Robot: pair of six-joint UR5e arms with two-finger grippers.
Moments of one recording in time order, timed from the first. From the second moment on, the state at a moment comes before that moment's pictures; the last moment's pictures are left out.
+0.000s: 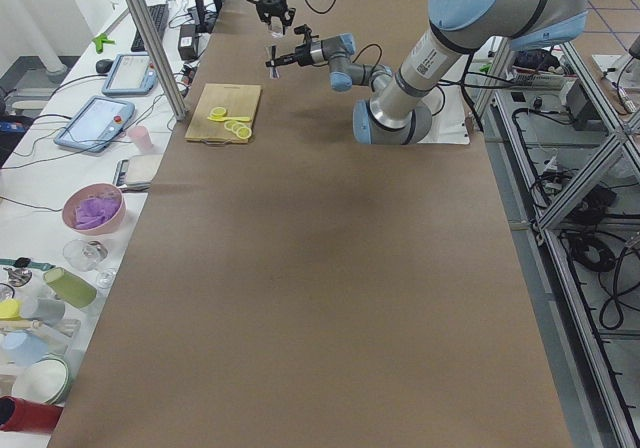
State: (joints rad) left arm -0.34 -2.68 -0.97 -2.33 -0.61 -0.57; right arm 0.88 -0.67 1.65 -2.06 1.98 -0.63
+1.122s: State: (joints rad) left arm -0.32 -2.70 -0.97 -2.33 -0.60 -0.57; right arm 0.89 -0.83 1.81 -1.95 1.99 -0.54
